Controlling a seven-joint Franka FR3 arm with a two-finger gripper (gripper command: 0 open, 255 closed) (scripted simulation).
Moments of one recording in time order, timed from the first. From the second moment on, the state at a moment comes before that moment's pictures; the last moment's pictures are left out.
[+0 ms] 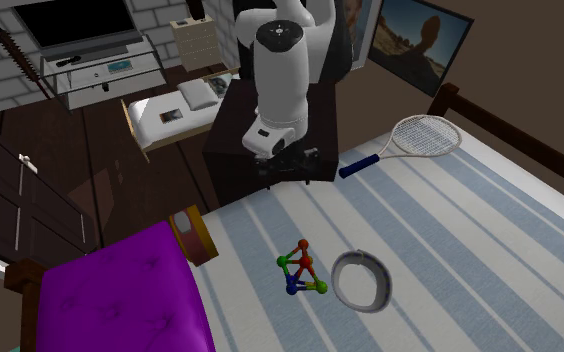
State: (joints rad) arm 0.04 0.00 0.11 -2.33 0.07 2.37 -0.12
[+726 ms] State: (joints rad) arm 0.09 0.42 0.11 -2.06 -0.02 2.56 -0.13
